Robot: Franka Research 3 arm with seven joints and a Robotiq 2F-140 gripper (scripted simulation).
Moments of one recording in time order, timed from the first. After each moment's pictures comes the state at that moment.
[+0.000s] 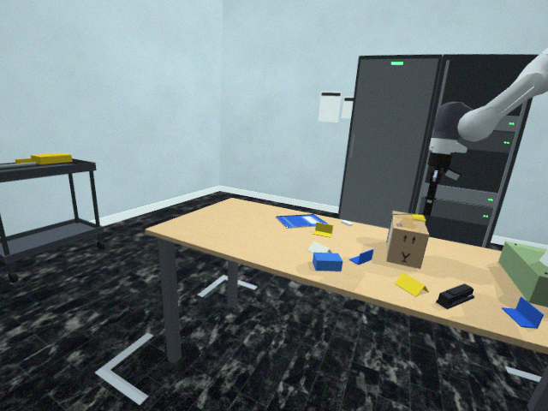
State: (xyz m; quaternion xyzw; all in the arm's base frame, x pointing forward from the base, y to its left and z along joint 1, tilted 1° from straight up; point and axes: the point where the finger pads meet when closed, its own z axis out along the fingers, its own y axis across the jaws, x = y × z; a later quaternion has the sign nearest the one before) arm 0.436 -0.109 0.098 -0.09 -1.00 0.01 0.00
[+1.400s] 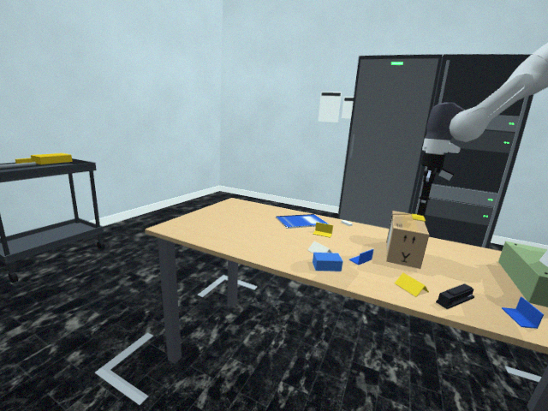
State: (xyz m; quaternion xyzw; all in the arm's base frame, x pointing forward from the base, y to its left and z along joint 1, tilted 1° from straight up) arm 0.456 -0.108 0.094 -0.09 -1.00 0.01 0.01
